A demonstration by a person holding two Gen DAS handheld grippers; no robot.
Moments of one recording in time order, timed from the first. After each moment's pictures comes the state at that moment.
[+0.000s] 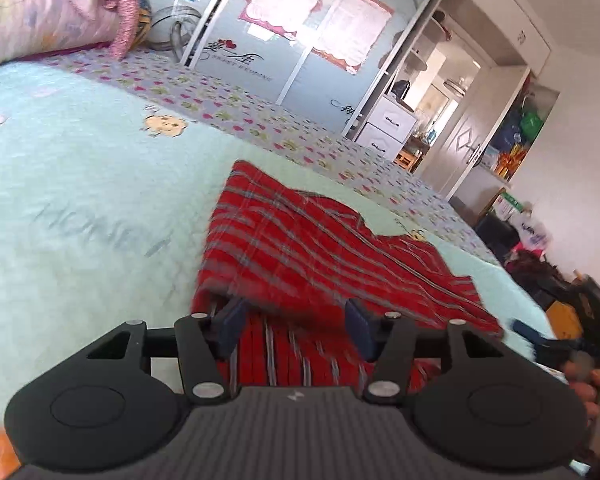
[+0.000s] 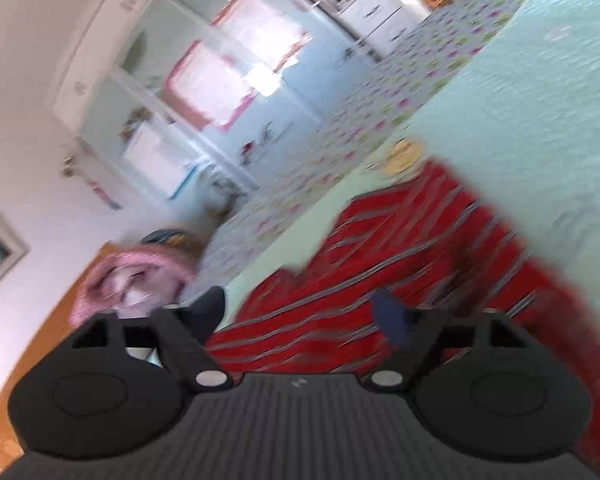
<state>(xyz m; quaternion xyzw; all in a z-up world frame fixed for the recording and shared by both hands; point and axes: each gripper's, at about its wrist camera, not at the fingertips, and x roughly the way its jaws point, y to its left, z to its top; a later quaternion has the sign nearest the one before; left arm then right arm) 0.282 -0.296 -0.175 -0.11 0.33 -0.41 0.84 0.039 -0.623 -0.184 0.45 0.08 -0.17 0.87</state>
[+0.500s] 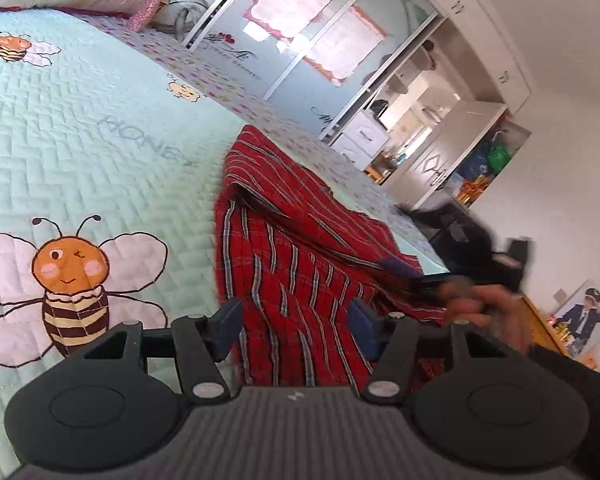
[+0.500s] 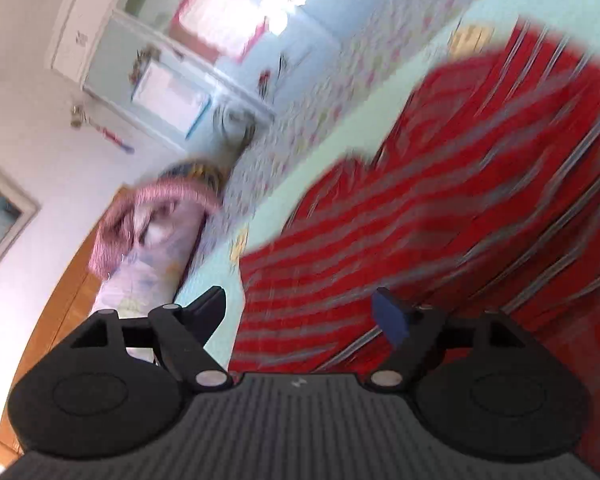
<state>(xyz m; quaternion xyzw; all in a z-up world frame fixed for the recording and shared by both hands) 0.239 -0.213 -0.220 -0.20 0.33 -0.45 0.81 0.132 -0.549 -0.205 0.48 0.17 -0.12 0.85</state>
